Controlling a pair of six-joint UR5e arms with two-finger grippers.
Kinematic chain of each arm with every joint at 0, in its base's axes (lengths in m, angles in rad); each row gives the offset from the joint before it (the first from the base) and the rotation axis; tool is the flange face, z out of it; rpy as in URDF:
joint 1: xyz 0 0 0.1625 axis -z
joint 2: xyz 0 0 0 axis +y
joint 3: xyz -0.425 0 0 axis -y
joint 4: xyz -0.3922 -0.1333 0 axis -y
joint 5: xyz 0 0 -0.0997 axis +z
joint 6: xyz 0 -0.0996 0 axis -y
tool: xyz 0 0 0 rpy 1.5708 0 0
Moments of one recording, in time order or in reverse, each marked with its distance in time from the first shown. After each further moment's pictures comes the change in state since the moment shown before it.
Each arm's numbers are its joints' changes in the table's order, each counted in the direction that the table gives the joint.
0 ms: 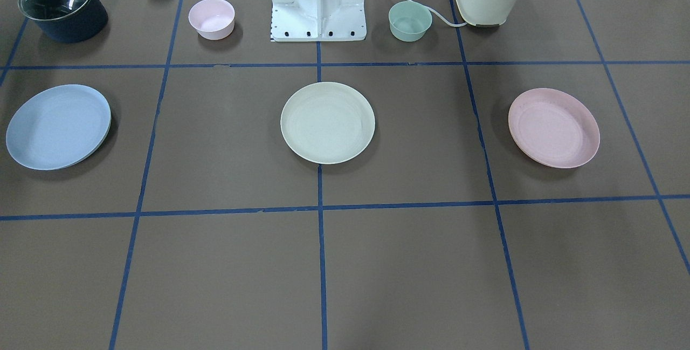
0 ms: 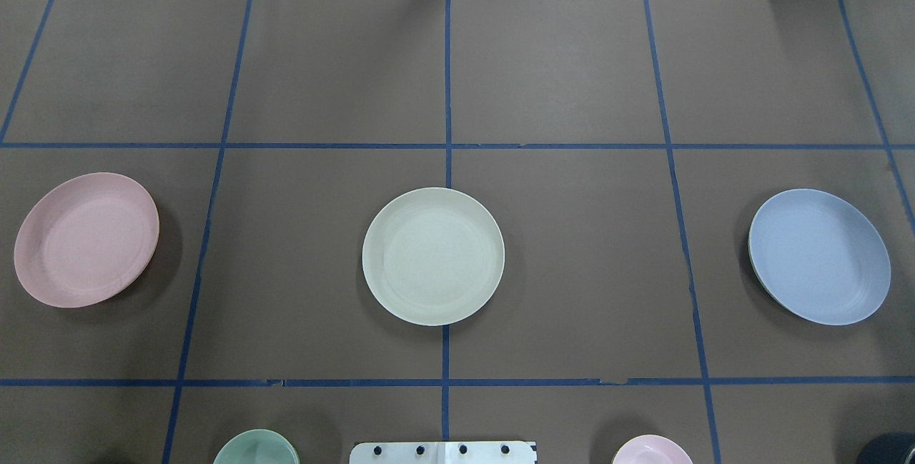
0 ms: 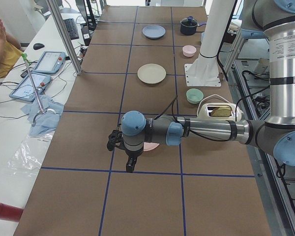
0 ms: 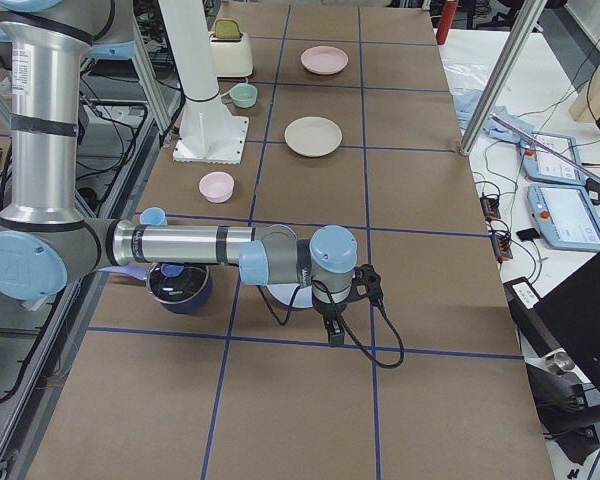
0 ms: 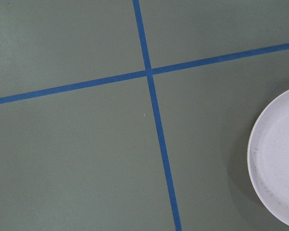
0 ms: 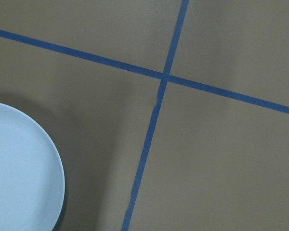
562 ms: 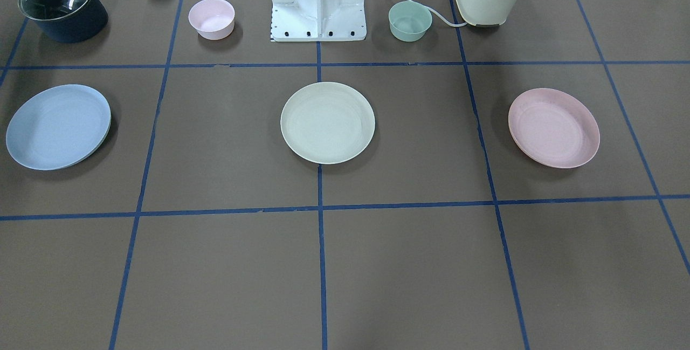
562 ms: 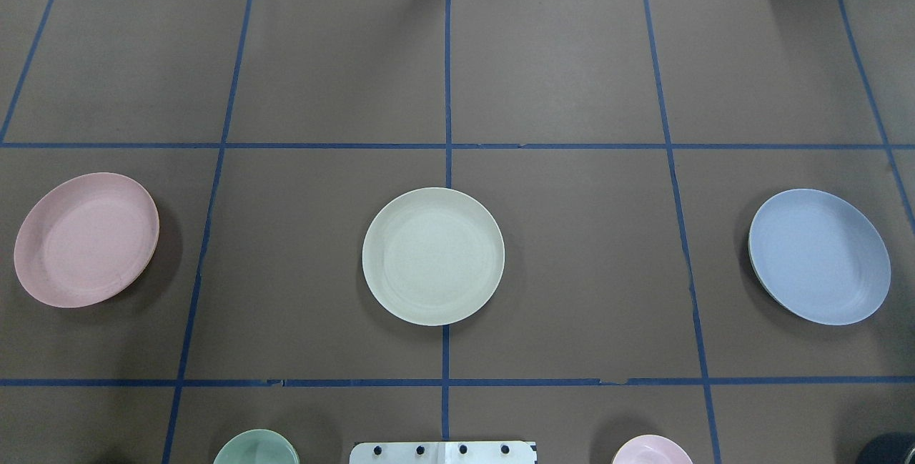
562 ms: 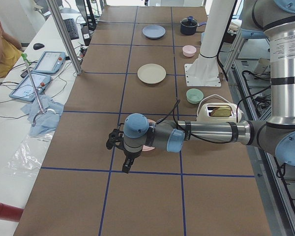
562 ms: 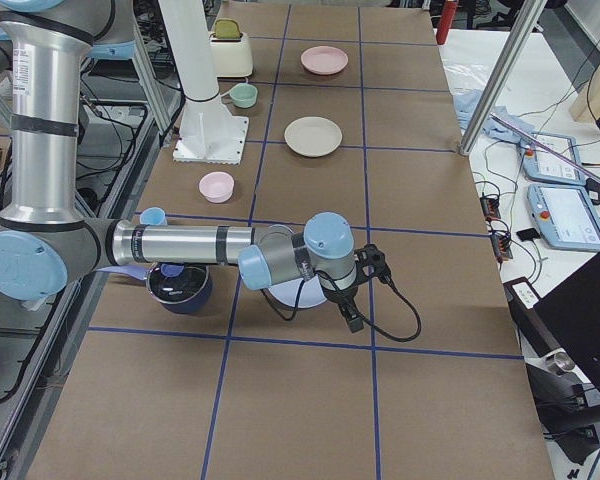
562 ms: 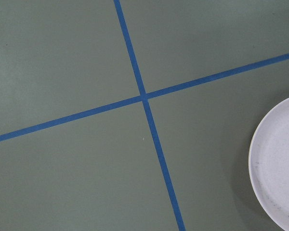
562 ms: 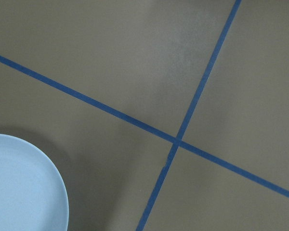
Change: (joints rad) left arm 0.015 -0.014 0.029 -0.155 0.009 0.006; right arm 0.004 0.000 0.001 0.243 0.001 0.015
